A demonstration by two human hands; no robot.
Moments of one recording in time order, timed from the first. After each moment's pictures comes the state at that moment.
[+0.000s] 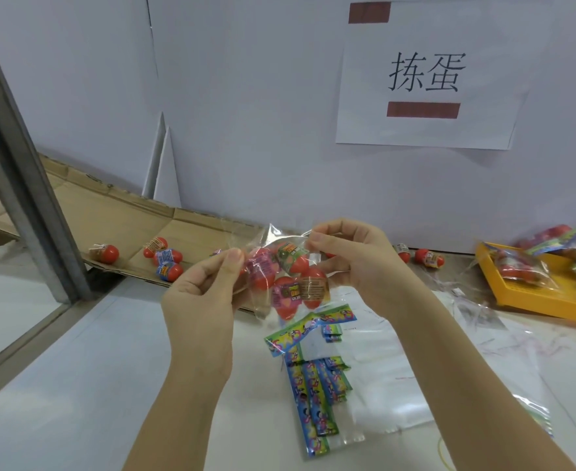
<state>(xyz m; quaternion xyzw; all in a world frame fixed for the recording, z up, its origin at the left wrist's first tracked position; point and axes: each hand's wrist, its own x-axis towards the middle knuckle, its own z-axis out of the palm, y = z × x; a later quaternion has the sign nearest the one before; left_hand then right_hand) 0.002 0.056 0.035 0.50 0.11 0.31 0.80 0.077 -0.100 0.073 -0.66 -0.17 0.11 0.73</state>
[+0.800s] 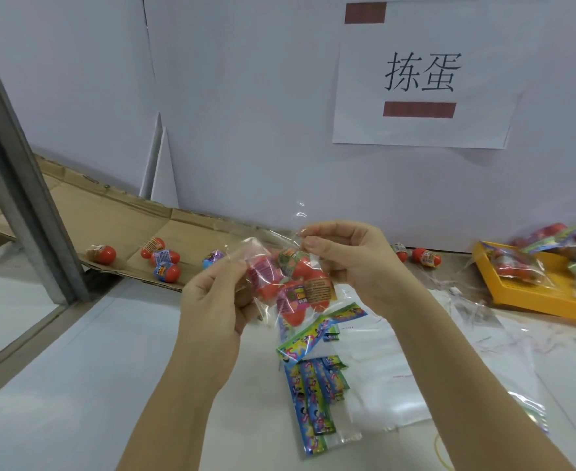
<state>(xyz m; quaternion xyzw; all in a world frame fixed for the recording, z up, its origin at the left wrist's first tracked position) 0.002 0.055 0.034 0.53 0.03 0.20 0.83 0.078 -0.103 0.069 -0.66 -0.20 0.10 0.71</state>
